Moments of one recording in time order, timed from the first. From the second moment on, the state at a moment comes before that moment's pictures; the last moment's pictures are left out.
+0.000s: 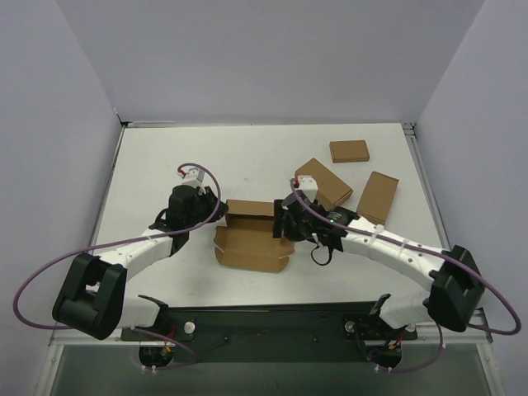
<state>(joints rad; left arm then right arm) -0.38 1.32 0.57 0.28 0.11 -0.59 0.88 1.41 0.97 -0.48 0.30 0.69</state>
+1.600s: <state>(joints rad) -0.38 1.34 0.63 0.18 0.14 -0.54 0.75 1.70 0.67 0.46 0.16 -0.02</state>
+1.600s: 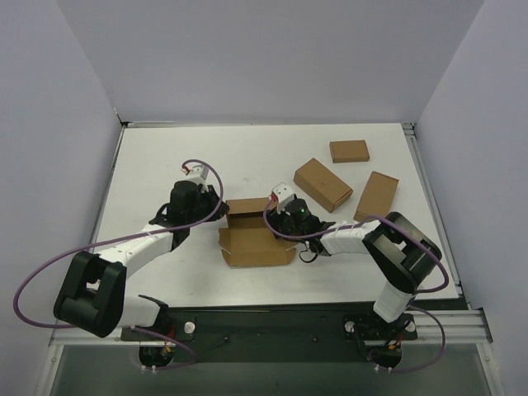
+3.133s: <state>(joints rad) -0.63 0.95 0.89 -0.32 0.18 -0.14 0.76 1.44 0.87 -0.39 0.05 0.21</state>
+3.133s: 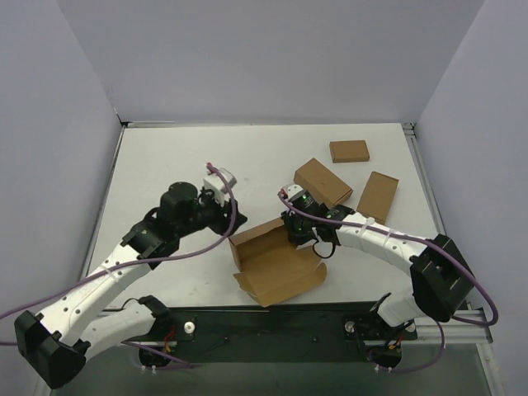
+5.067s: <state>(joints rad) -1.10 1.10 0.82 -0.40 -0.22 0.14 0.84 1.31 0.92 -0.57 0.06 0.38</state>
